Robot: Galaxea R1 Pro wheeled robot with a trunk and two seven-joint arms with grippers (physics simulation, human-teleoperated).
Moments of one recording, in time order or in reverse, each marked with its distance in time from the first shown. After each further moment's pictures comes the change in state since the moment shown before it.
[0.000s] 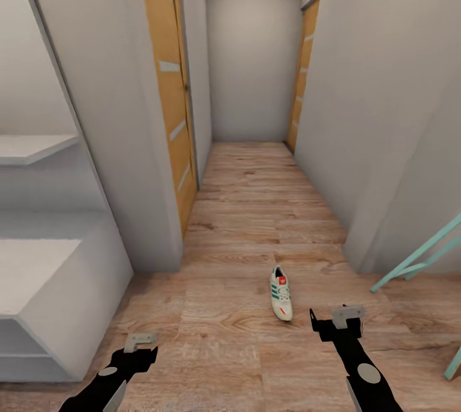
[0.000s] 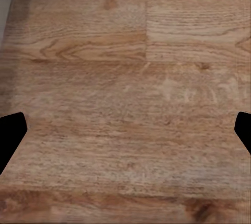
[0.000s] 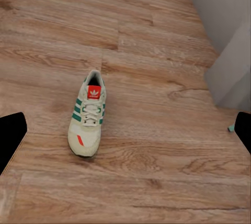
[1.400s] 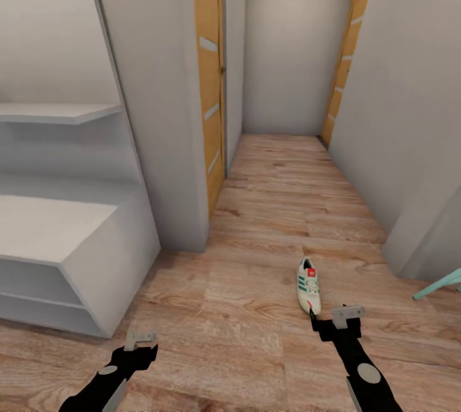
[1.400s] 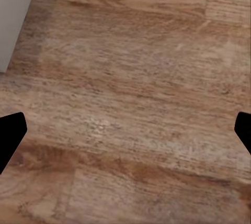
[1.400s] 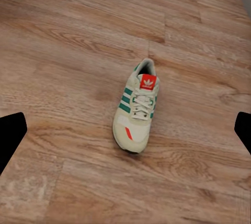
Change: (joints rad) left arm 0.004 0.000 0.001 -0.019 0.001 0.001 0.000; right arm 0.000 0.000 0.000 0.000 0.000 0.000 0.000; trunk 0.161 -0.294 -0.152
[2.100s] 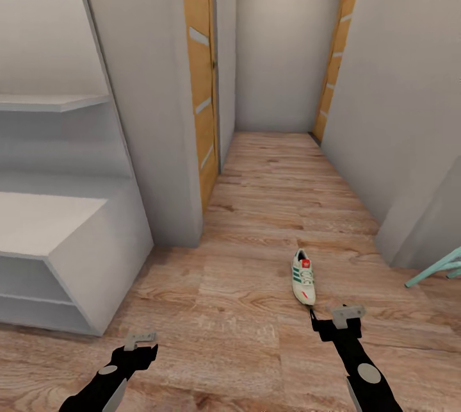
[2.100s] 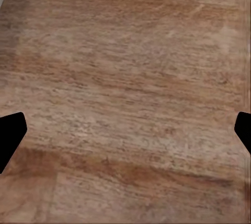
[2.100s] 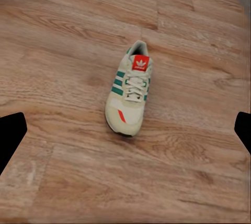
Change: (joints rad) left arm -0.001 0.000 0.000 0.000 0.000 0.000 0.001; right arm 0.000 0.000 -0.001 0.000 0.000 0.000 -0.001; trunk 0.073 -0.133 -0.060
